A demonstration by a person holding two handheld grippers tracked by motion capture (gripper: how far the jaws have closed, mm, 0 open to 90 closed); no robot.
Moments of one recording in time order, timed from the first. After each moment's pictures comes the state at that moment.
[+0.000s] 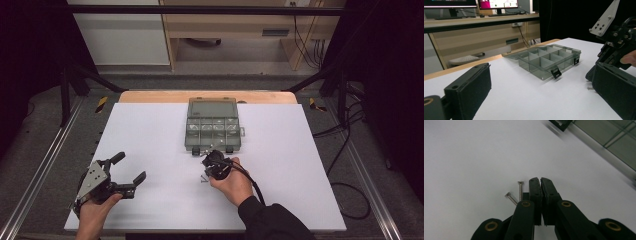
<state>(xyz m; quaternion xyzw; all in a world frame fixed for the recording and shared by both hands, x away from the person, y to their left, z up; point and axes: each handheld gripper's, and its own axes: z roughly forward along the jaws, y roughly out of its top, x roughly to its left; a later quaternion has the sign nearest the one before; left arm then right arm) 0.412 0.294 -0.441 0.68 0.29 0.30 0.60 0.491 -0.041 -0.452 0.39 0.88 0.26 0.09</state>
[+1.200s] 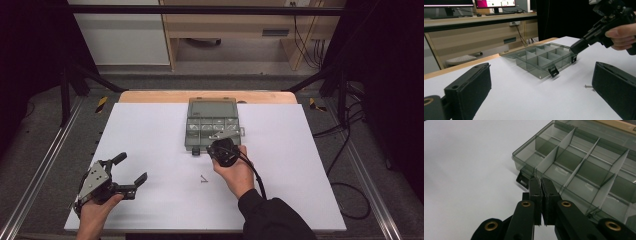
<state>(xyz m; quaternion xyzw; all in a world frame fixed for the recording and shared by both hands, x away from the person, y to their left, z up) 0.412 0.291 -0.443 0.69 0.28 0.29 0.60 0.509 -0.058 -0.420 0.40 0.81 0.39 0.18</state>
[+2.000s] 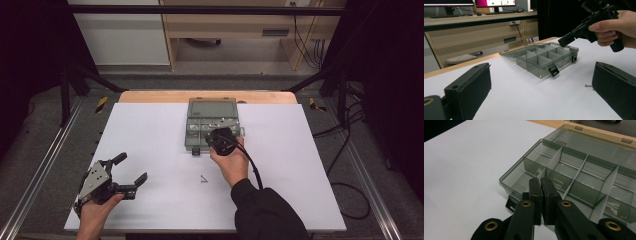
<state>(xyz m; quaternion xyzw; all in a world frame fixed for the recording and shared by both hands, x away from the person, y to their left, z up) 0.412 0.292 -0.443 0.69 0.29 0.29 0.60 0.537 -0.052 -0.417 0.43 0.78 0.42 0.19</state>
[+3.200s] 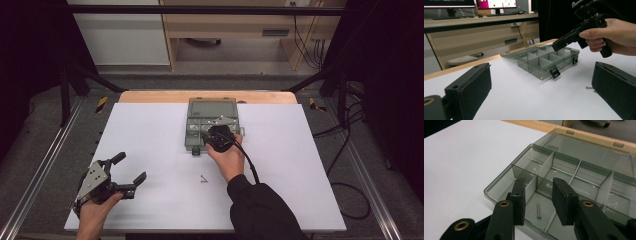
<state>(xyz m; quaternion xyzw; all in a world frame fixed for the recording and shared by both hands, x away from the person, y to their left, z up) 0.412 0.294 -0.442 0.68 0.29 0.30 0.60 0.552 -0.046 -0.427 0.44 0.76 0.42 0.22</state>
